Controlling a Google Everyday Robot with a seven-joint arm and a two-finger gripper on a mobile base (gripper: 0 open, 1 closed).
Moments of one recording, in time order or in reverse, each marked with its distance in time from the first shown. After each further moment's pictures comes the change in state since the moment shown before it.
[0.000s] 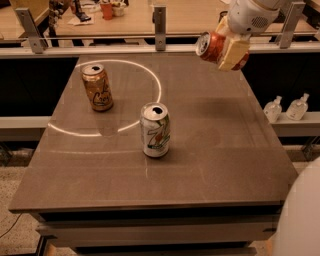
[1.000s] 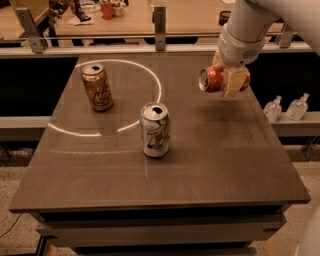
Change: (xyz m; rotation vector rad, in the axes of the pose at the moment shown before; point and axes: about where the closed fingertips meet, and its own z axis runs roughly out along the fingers) arm 0.033 0.038 0.050 -0.098 0.237 -0.156
